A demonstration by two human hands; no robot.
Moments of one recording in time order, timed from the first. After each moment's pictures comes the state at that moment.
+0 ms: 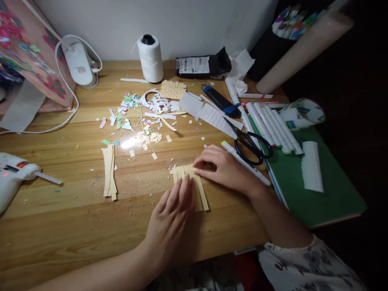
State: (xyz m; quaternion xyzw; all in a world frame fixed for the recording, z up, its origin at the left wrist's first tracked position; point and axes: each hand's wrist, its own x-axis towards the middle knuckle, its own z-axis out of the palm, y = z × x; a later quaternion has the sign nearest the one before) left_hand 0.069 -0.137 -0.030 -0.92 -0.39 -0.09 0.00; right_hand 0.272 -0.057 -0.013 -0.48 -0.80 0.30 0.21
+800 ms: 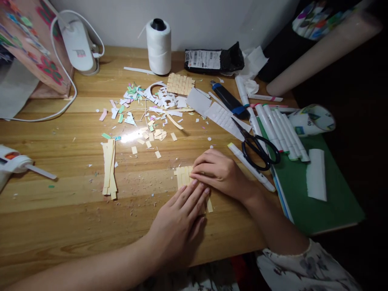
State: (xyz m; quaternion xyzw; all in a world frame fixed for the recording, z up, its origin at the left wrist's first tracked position) left_hand 0.071 -0.129 -0.039 -0.93 -0.33 -0.08 -0.17; right_hand 0.258 -0.058 -0.020 -0.40 -0.85 0.26 0.23
